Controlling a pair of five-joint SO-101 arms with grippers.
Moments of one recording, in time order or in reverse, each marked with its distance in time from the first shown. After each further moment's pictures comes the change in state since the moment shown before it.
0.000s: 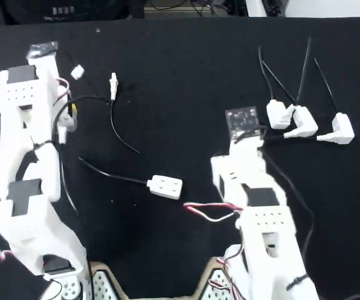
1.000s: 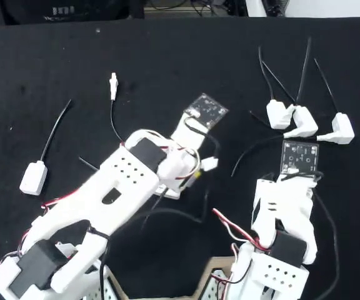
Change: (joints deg) left arm 50.6 -30.8 37.9 -23.5 1.0; right arm 25.8 -40.2 5.4 29.7 6.8
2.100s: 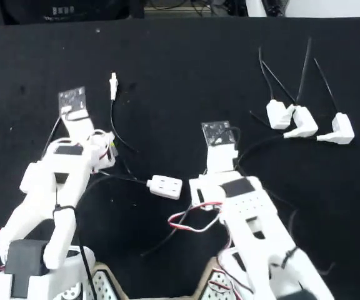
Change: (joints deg) left arm -37.7 -0.1 26.7 -28.9 17.8; right arm -38.9 52.3 -9.4 -14.9 -21.5
